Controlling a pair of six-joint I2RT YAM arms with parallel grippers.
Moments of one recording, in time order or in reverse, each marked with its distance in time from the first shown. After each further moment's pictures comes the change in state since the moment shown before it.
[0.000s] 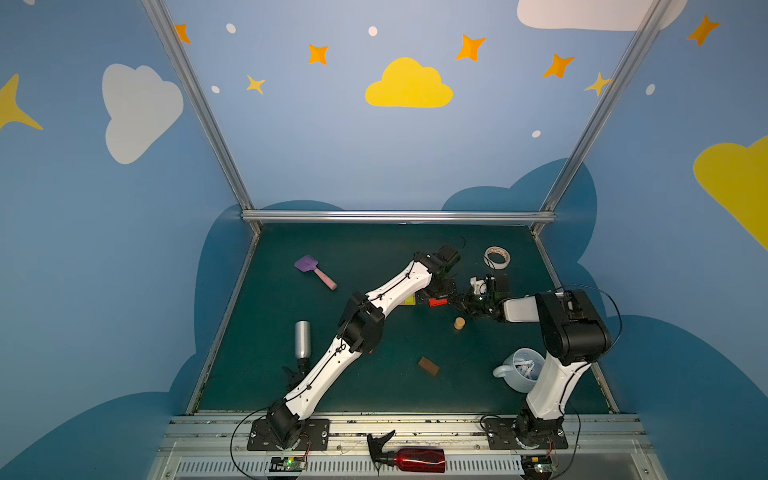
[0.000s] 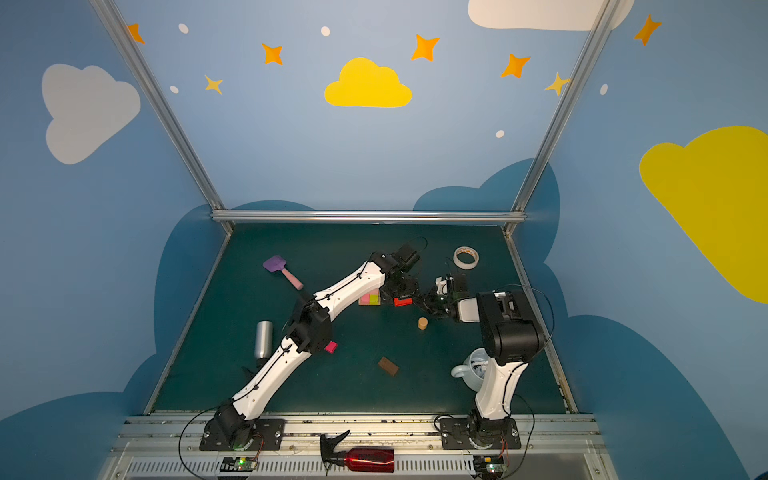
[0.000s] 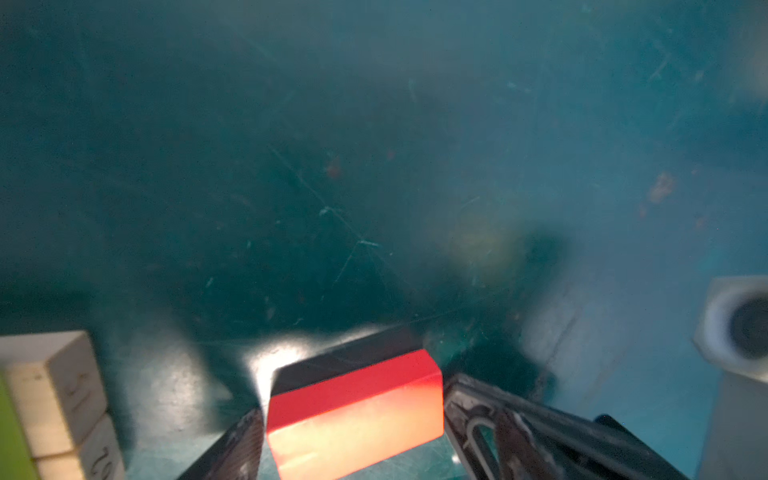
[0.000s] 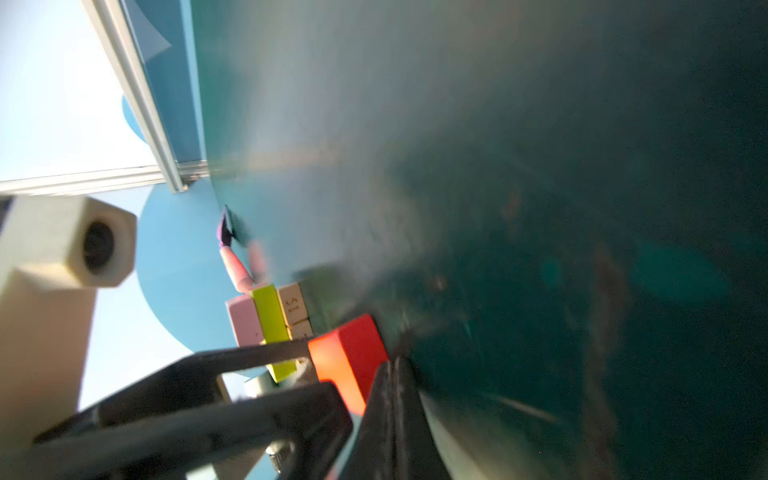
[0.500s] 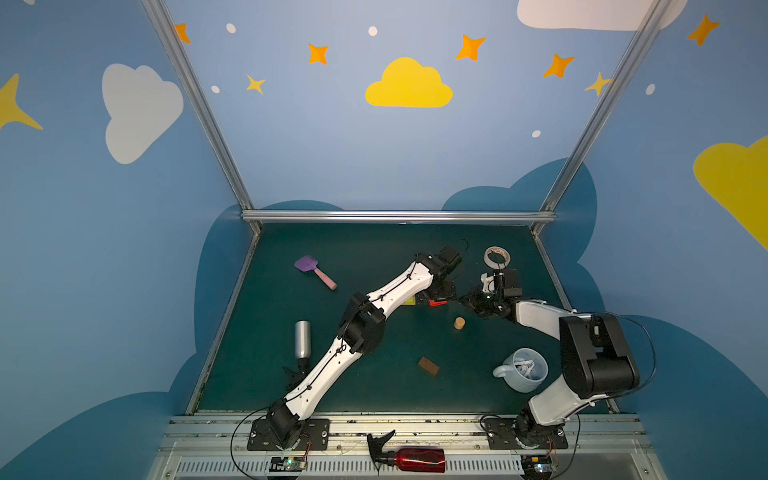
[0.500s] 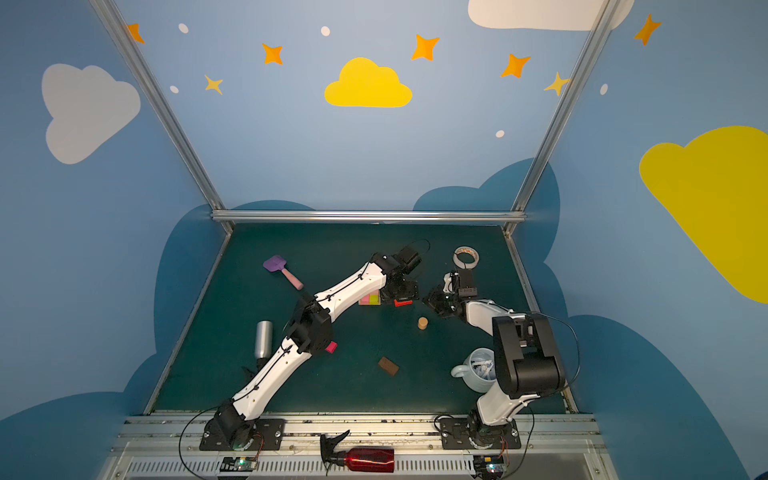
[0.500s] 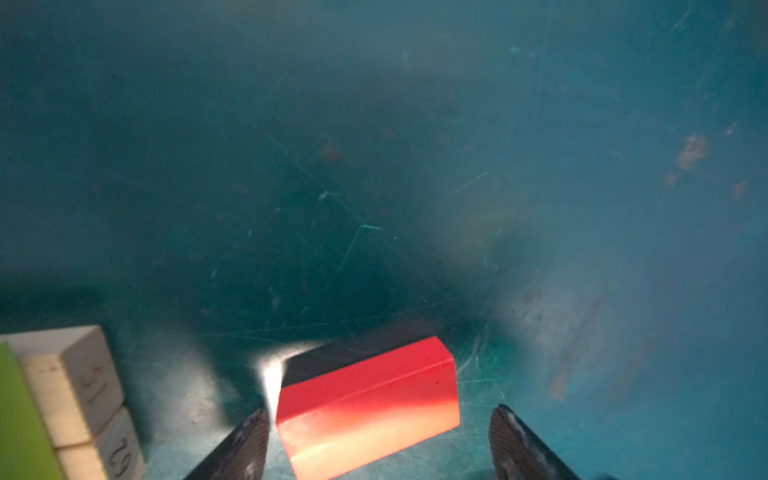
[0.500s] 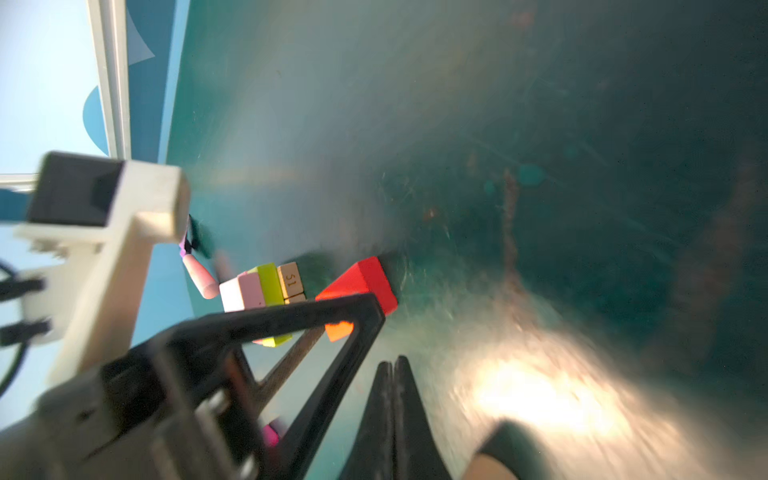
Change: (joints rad) left arm -0.008 0.001 0.000 -0.027 -0.024 0.055; right arm 0.001 -0.266 -0.011 -0.283 0.182 -0.120
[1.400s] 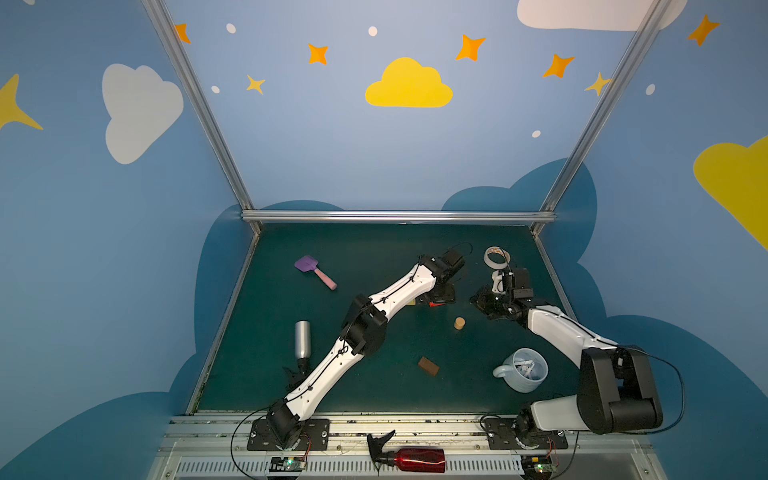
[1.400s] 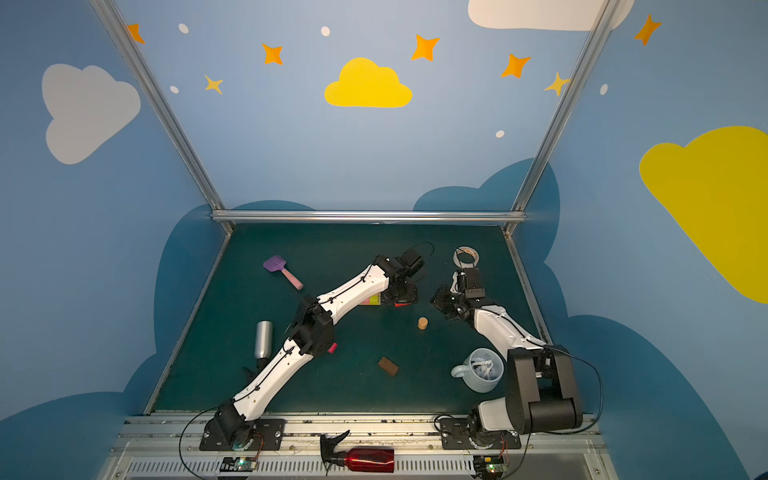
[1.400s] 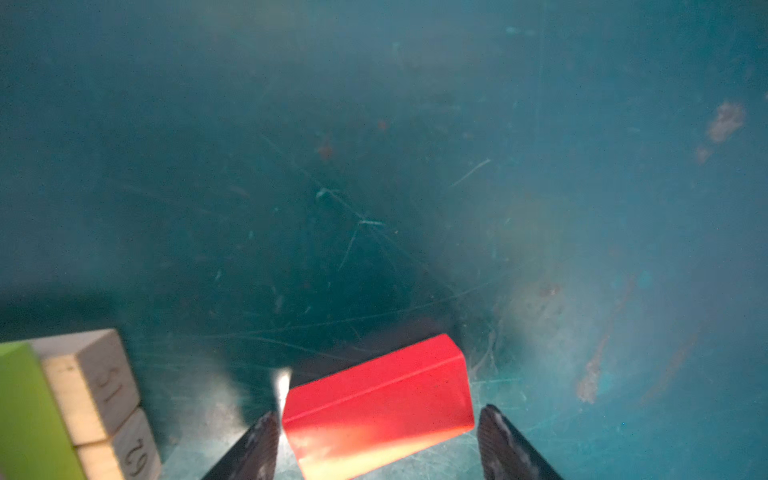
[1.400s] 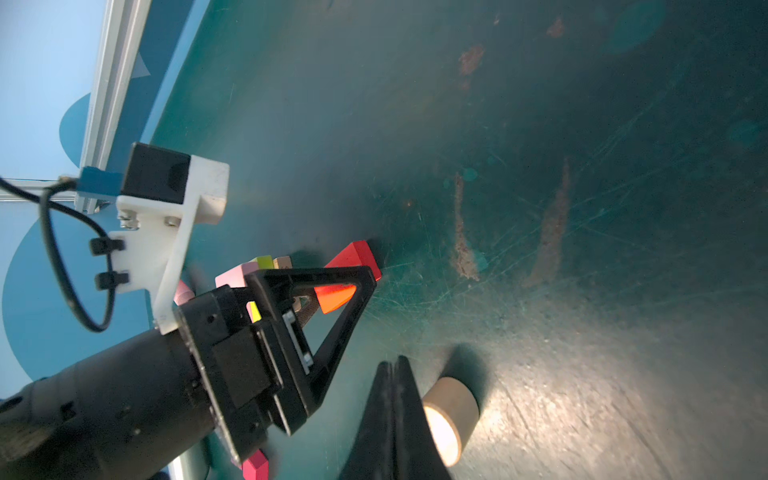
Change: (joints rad) left arm -0.016 0.027 0.037 -0.032 -0.069 0.055; right arm 0.000 -0.183 -0.004 -0.172 0.127 -0.065
